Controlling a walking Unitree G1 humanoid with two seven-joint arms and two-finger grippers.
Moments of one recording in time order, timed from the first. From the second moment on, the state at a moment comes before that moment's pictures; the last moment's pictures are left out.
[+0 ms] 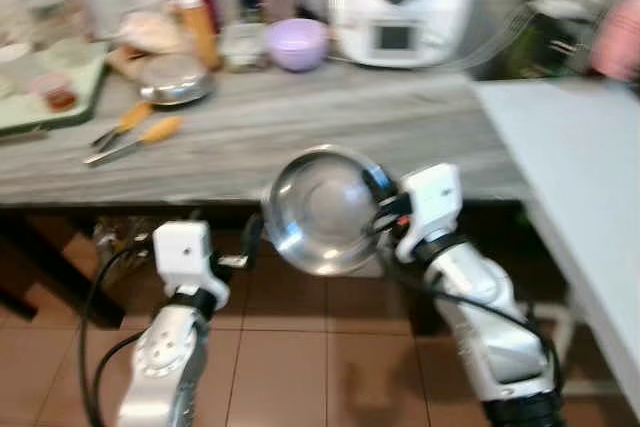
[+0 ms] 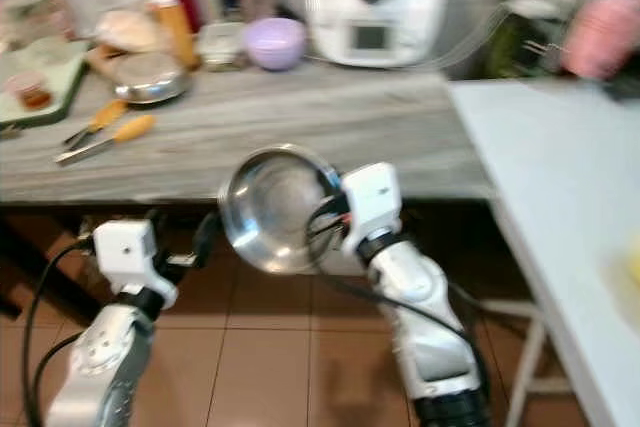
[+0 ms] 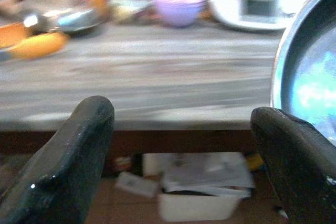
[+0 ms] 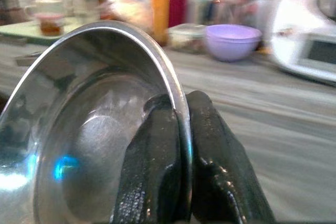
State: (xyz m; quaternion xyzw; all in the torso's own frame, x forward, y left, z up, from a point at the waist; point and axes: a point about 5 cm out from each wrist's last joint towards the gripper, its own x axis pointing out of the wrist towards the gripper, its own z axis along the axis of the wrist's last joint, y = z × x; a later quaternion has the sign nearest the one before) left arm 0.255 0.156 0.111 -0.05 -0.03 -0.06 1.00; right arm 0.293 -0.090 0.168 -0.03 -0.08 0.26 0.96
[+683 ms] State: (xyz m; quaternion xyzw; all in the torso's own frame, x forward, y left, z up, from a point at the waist) left arm 0.248 0.153 0.102 -0.04 -0.01 -0.06 1.00; right arm 0.292 -0.089 0.167 -0.02 -0.08 0.25 0.96
